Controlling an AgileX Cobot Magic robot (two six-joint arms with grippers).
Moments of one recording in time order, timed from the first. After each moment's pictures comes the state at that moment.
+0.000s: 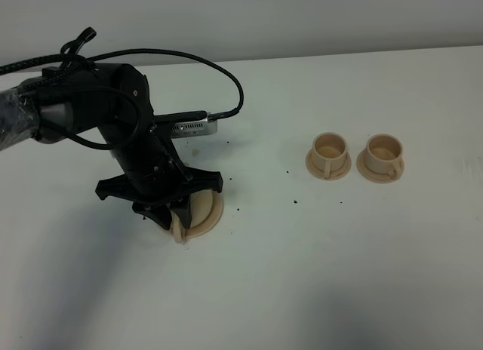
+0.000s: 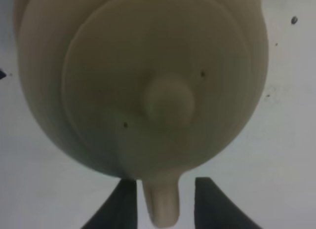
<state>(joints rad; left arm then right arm) -0.40 1.98 -1.32 -0.18 0.94 -0.22 0.08 -0.01 -0.49 0.04 1.07 -0.03</state>
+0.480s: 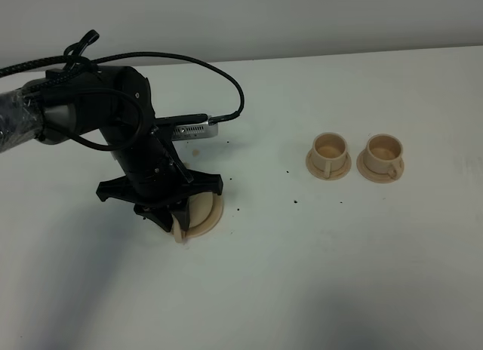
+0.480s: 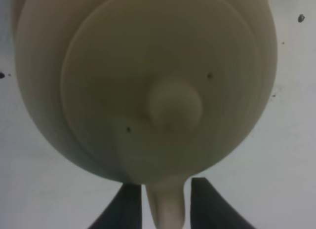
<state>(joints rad) -0.40 2.00 -1.32 -0.18 0.94 -0.22 0.08 -0.01 -0.49 0.04 1.07 -0.03</state>
